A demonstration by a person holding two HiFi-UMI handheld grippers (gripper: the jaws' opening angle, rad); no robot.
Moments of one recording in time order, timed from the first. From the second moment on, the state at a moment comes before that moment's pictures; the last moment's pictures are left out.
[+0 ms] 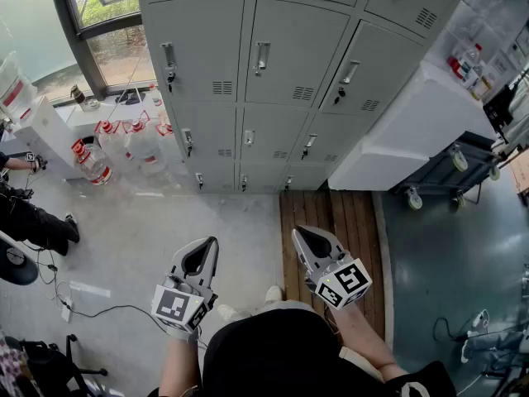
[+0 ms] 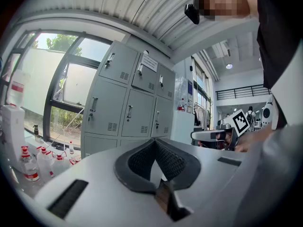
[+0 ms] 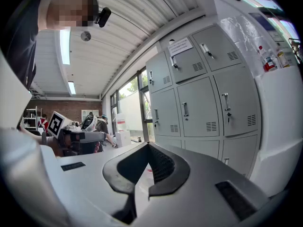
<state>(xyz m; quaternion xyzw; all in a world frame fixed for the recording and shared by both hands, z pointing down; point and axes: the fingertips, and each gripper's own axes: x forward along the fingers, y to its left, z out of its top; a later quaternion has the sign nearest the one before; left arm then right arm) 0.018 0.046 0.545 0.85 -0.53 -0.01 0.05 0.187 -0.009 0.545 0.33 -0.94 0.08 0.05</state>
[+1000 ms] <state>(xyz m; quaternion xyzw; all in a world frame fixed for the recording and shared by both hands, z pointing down) 0.140 -0.033 0.539 0.84 -0.54 0.03 0.04 0.301 -0.079 0.540 0.34 -0.93 0.10 0.00</state>
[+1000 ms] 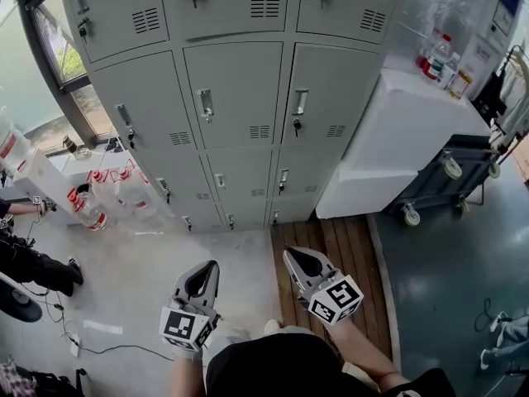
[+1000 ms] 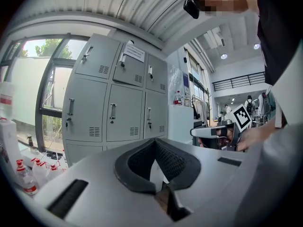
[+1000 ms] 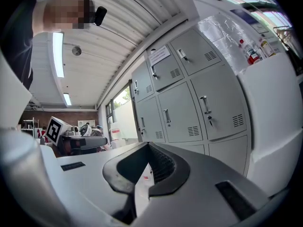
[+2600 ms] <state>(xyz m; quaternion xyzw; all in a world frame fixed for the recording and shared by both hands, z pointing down) -0.246 -0.215 0.447 0.80 -0.60 0.00 -0.01 -0.147 -0.332 0.335 0.27 -0.96 -0.03 -0.05</state>
